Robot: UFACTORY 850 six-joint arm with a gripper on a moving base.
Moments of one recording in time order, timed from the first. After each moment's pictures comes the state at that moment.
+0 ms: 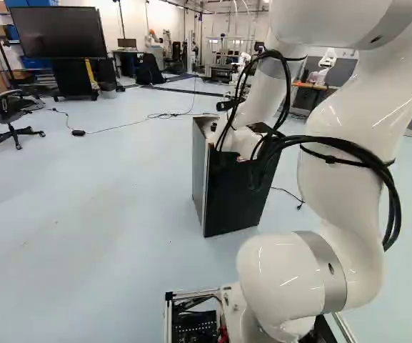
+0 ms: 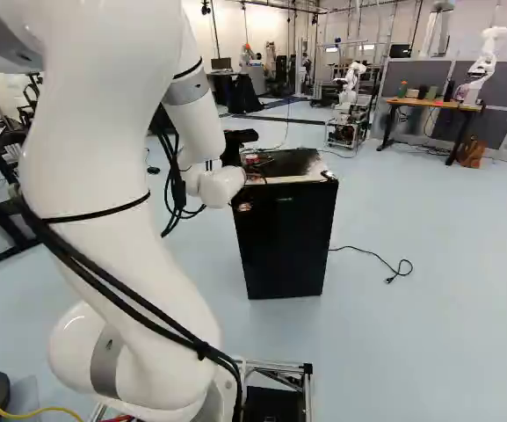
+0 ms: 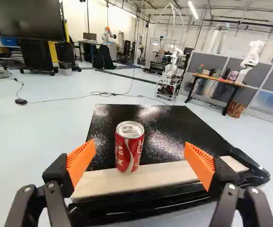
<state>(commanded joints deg) -2.3 -14.6 -36.1 4.2 59.6 -8.4</state>
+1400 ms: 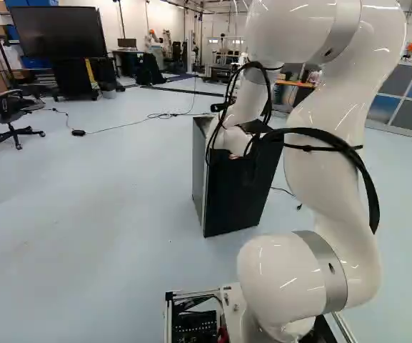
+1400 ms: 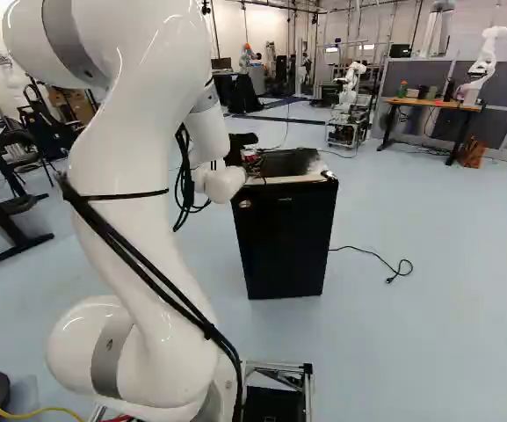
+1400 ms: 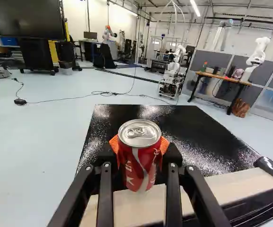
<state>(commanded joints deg) -1.2 -23.0 -44.3 4.6 59.8 -8.4</state>
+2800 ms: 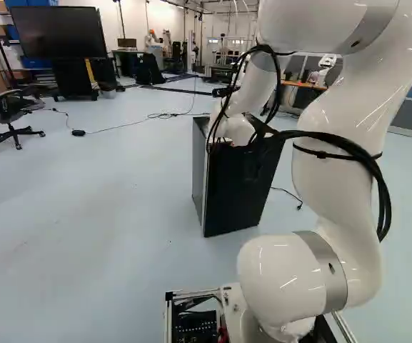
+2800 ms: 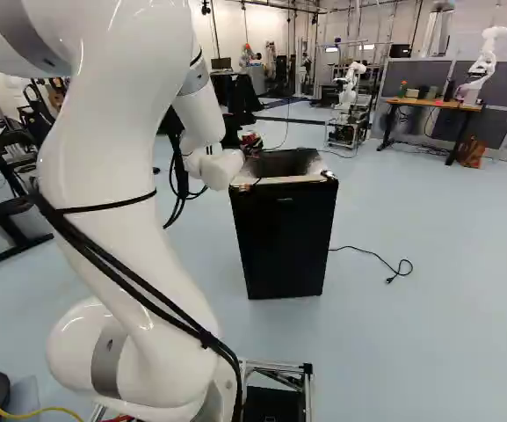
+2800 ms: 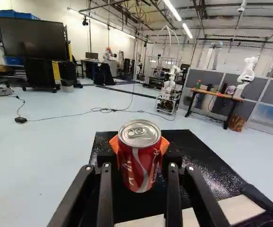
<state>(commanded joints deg) -1.1 -16.6 -44.2 4.6 59.7 -8.3</state>
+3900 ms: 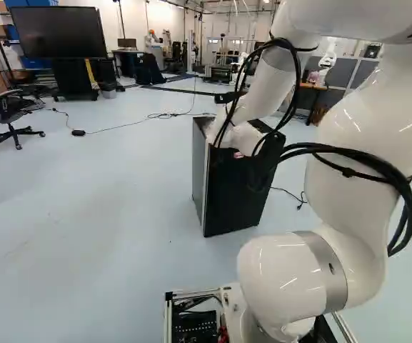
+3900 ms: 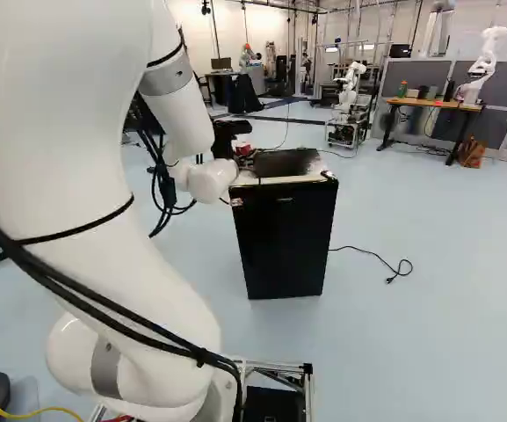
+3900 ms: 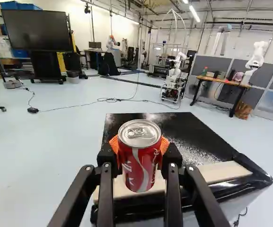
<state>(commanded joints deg) -0.7 -5.1 -30.4 2.9 56.3 -5.4</state>
